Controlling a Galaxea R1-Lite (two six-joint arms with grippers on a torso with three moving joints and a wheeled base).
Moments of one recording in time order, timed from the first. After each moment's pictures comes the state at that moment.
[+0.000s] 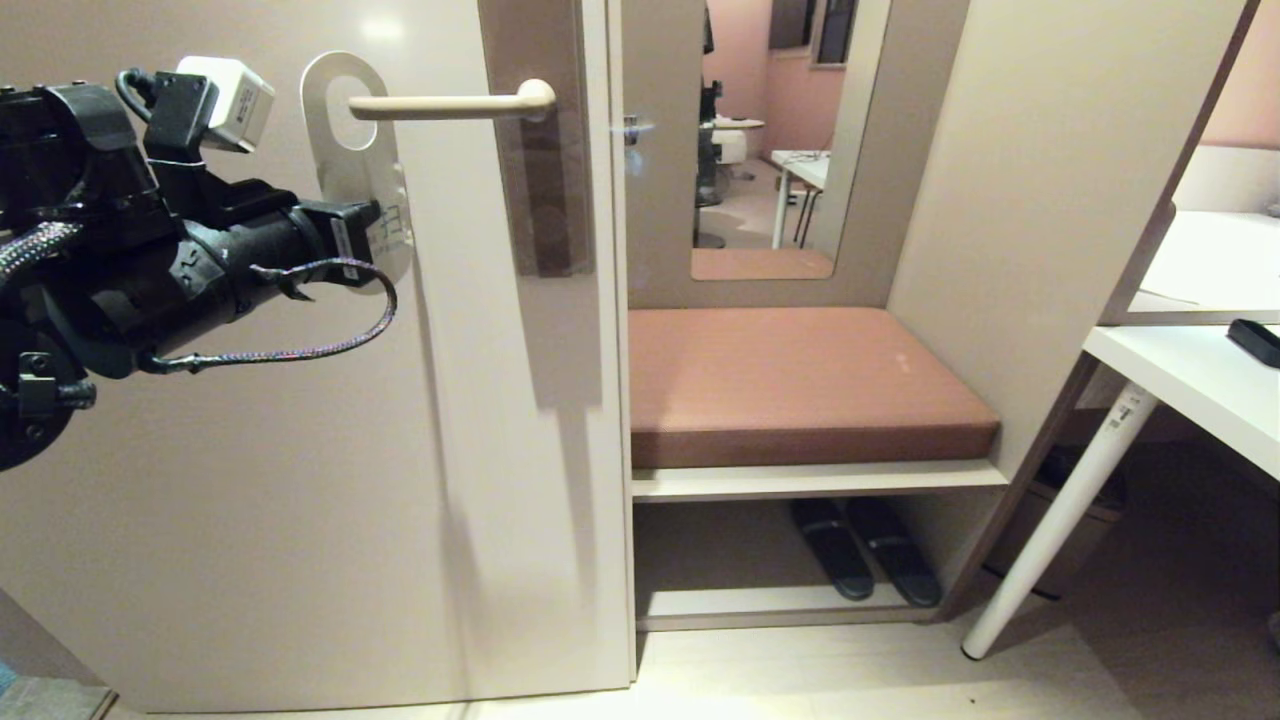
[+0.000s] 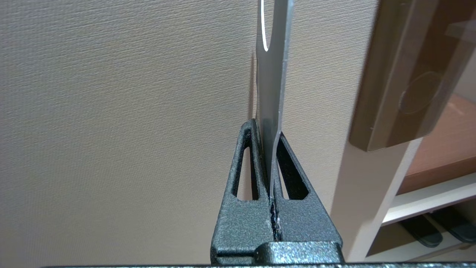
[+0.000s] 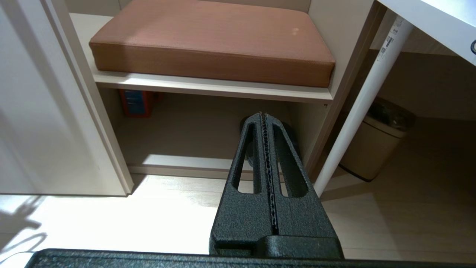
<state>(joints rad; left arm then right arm) -0.20 1.60 -1.07 -0.58 -0.02 0.11 0.00 0.00 -0.03 0.08 0.01 -0.04</state>
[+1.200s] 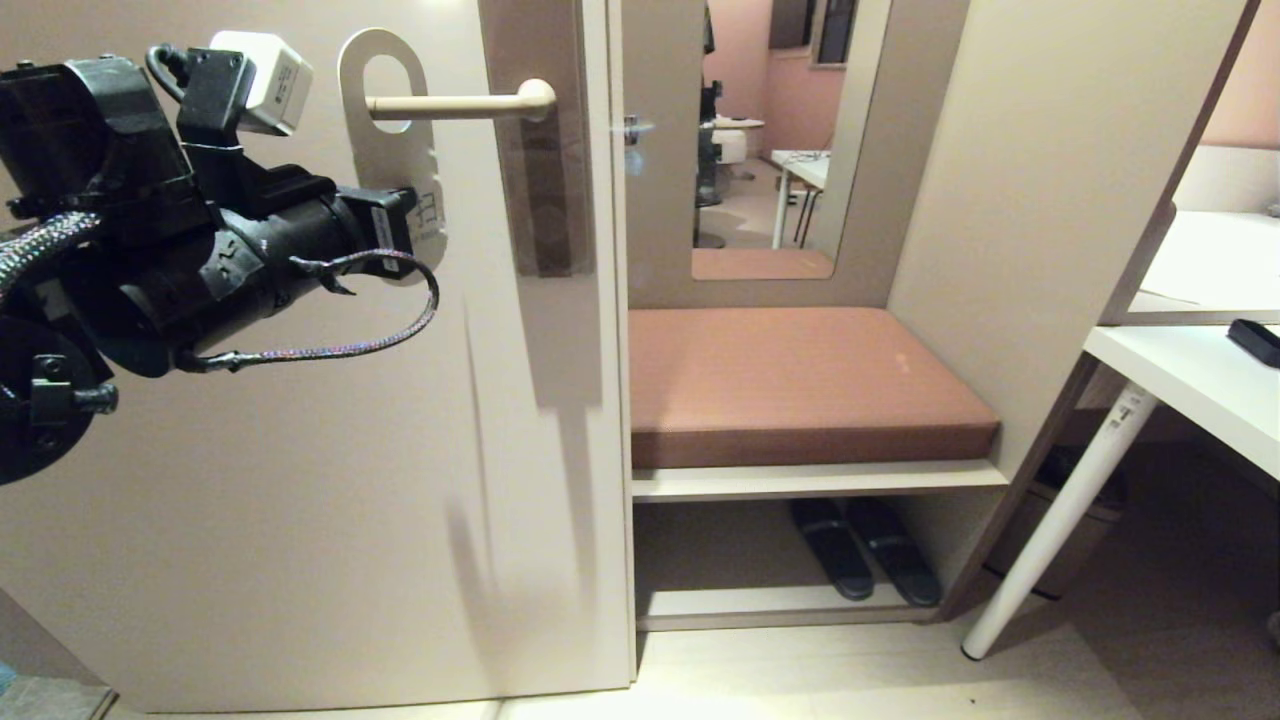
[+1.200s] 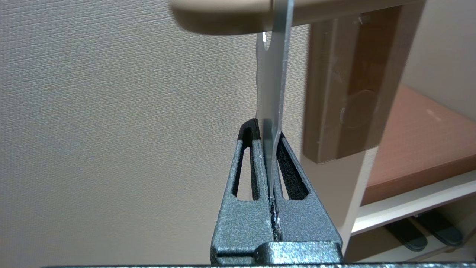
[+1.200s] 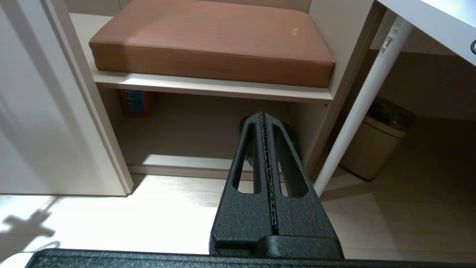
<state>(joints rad) -0.33 1.58 -1.08 -0.58 0.07 0.11 0.00 0.00 -0.03 0.08 0.01 -0.04</state>
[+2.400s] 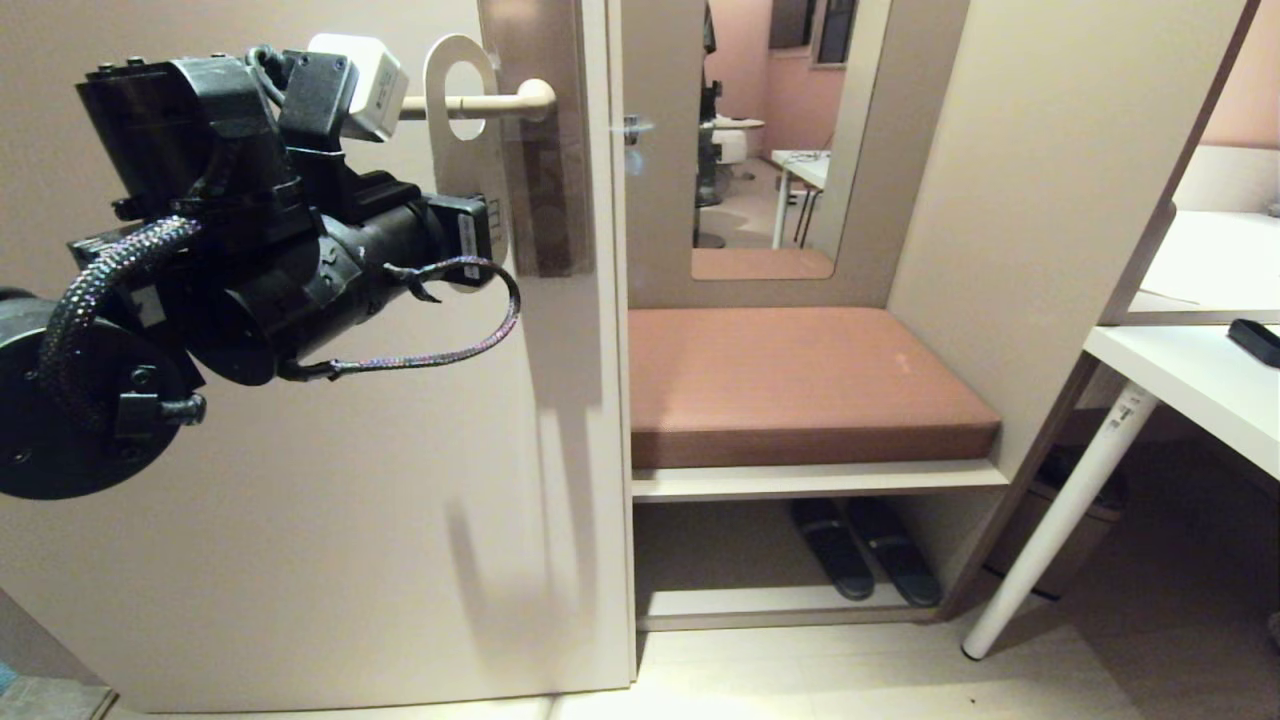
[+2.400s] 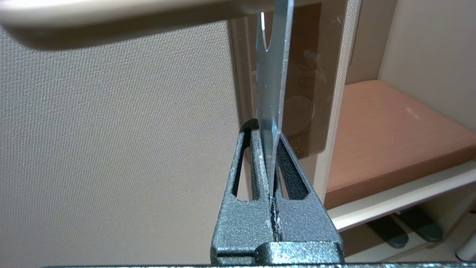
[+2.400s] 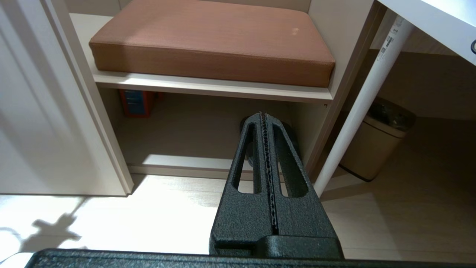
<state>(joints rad) -0.49 1.64 -1.13 -0.57 0.22 0.11 0.00 0.00 -0.03 0.08 0.01 -0.04</state>
